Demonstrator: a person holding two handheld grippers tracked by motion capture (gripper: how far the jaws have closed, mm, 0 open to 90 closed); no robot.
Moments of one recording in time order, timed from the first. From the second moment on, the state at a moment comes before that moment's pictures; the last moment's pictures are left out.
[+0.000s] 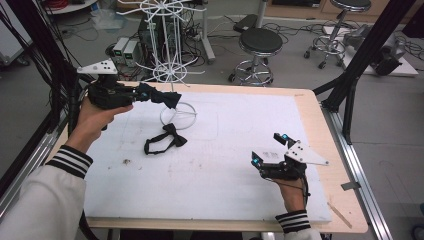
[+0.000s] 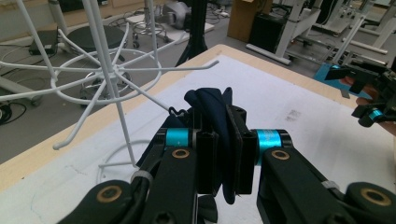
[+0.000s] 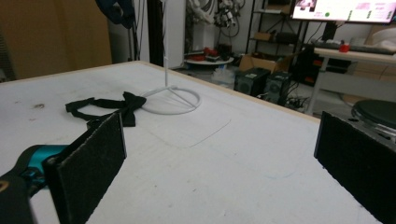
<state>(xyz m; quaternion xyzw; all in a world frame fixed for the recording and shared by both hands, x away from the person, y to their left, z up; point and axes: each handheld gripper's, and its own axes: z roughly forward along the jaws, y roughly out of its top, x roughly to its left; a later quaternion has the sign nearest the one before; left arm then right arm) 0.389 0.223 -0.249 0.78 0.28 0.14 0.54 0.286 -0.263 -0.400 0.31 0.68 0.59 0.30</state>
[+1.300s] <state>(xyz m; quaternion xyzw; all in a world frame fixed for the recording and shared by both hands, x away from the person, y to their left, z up) 0.430 0.191 -0.237 0.81 0.31 0.14 0.48 0.269 -0.260 -0.400 0.30 0.67 0.58 0.34</state>
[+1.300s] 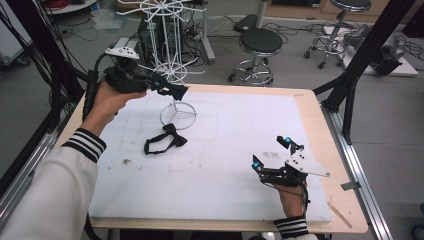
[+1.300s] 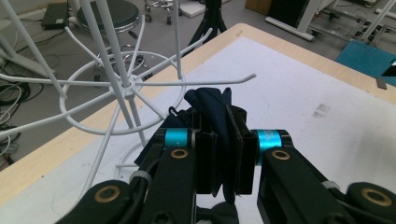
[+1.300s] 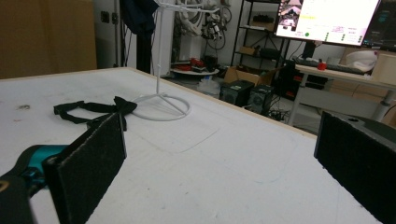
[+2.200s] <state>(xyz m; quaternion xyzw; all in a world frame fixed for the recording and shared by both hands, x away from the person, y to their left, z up) 0.435 0.185 -0.232 0.79 0.33 0.16 0.49 0.267 -0.259 -0.398 0.31 0.67 0.58 0.35</state>
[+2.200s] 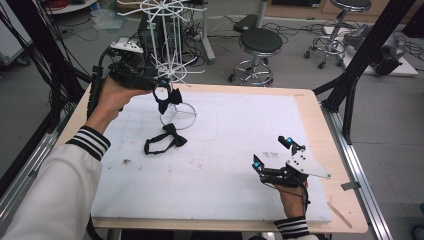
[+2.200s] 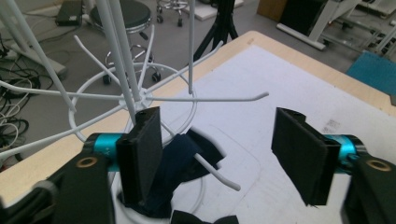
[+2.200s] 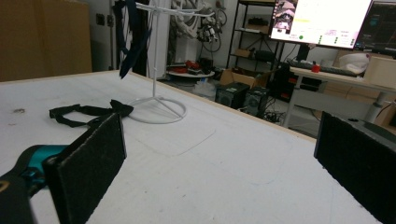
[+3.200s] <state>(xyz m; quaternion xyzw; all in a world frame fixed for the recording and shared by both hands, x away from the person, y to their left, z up) 0.349 0.246 -0.290 0.72 0.25 0.22 0.61 0.261 -0.260 -0.399 0.33 0.67 0.57 0.35</state>
